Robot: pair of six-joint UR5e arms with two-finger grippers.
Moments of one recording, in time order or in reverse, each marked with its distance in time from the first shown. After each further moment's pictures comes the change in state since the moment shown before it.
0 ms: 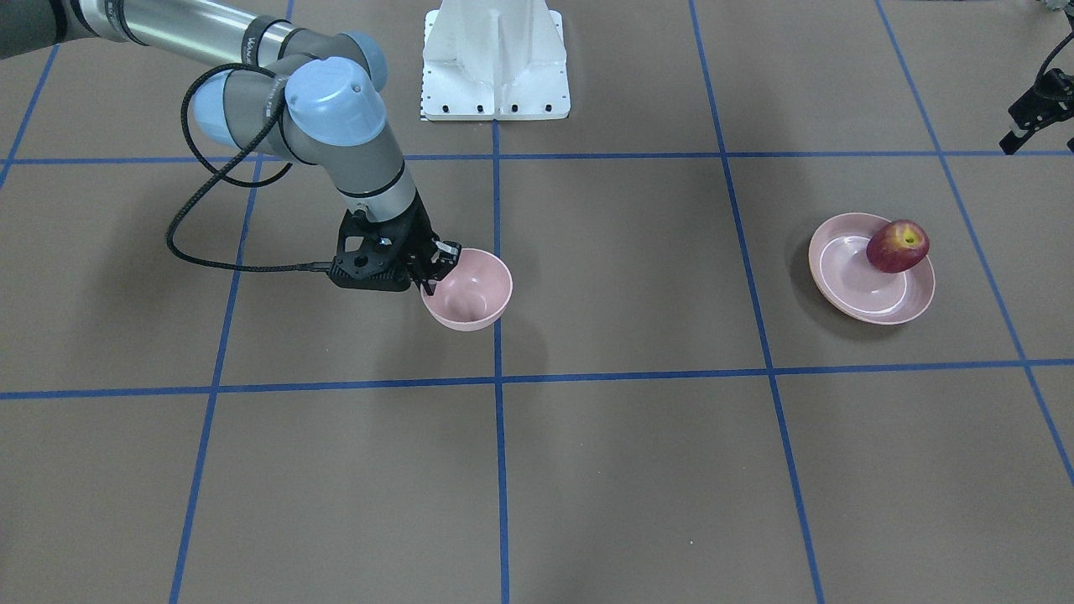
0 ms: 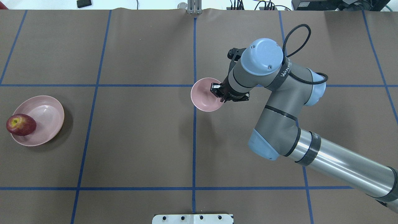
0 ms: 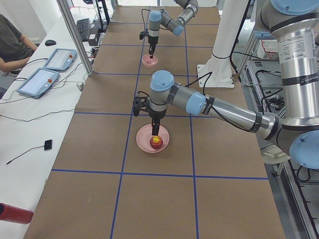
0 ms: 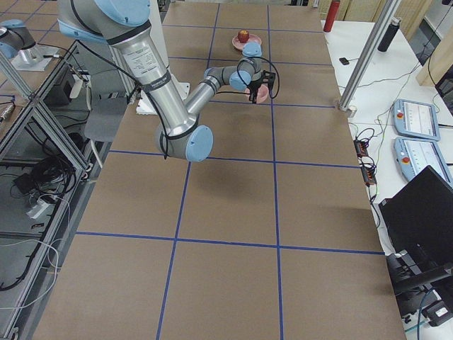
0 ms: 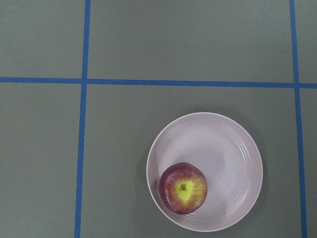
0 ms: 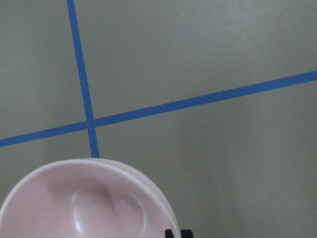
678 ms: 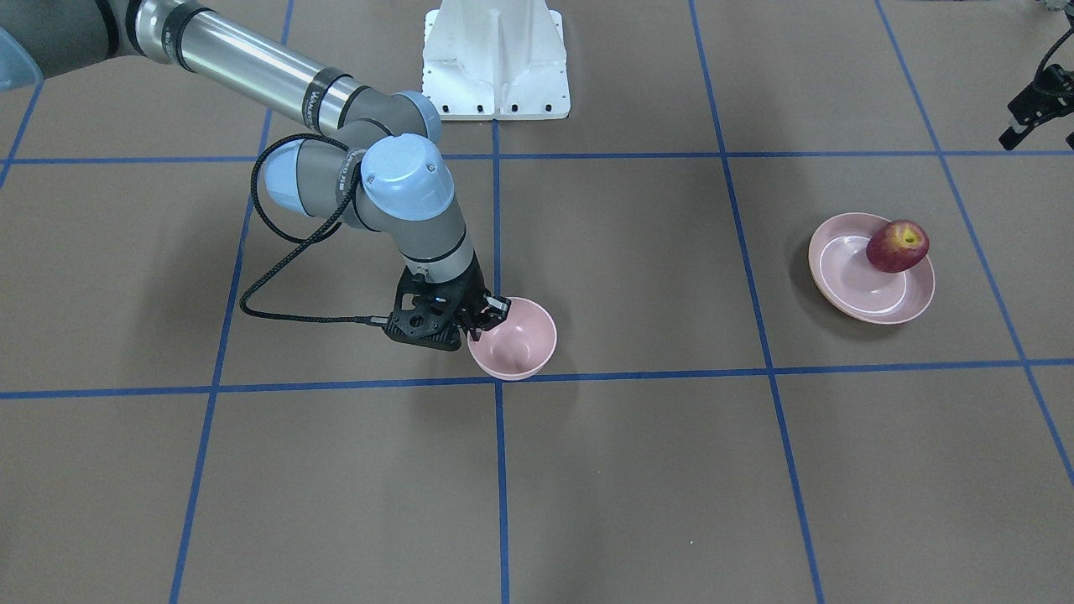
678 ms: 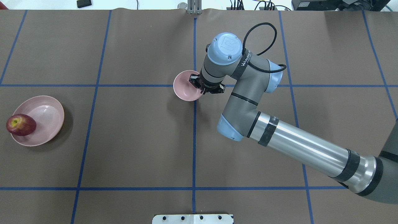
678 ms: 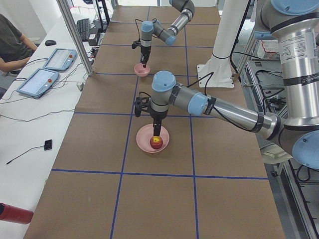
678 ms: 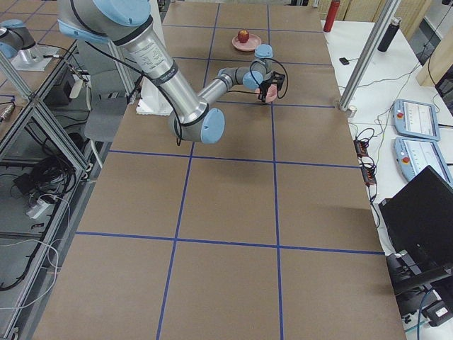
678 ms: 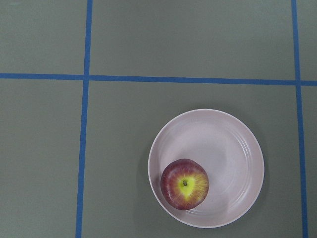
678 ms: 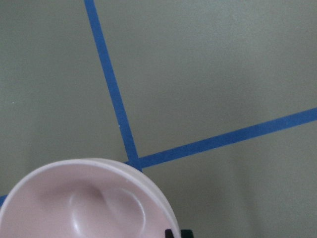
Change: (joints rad) left arm 0.000 0.013 -0.007 0.000 -0.001 0.000; right arm 0.010 0.156 -0.288 0.145 0.021 0.090
